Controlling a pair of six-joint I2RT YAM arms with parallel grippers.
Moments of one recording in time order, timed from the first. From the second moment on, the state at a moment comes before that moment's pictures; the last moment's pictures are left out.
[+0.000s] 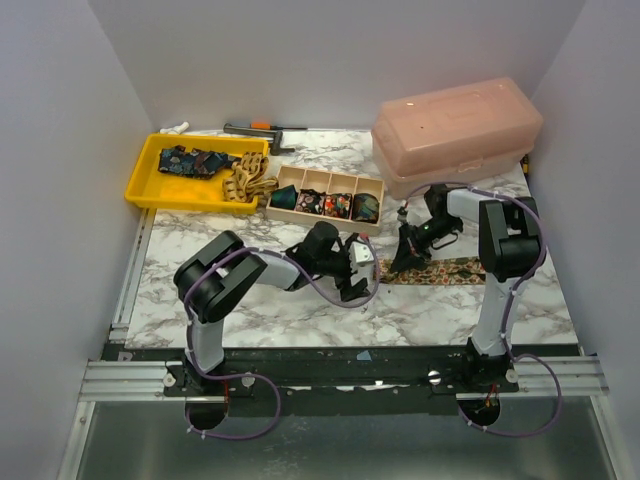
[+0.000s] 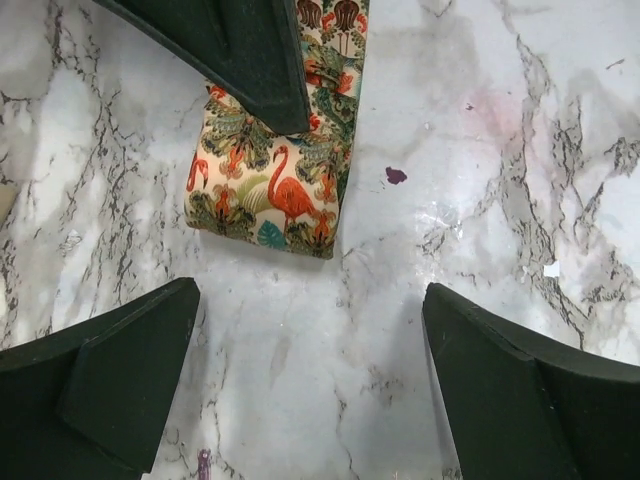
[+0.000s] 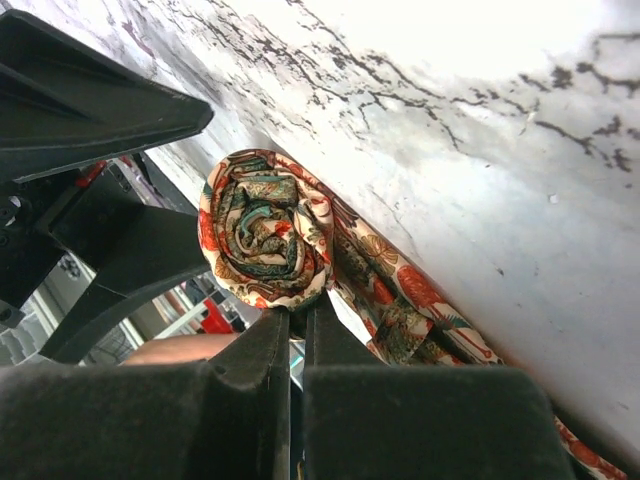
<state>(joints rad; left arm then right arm) -0.79 1.90 0.86 0.47 0.63 0.34 0.12 2.06 1.25 -0.93 -0.80 -0.09</state>
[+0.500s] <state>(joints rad) -0.75 1.95 0.68 1.09 0.70 0.13 0.16 2.18 1.32 -1.05 -0.93 -0.25</state>
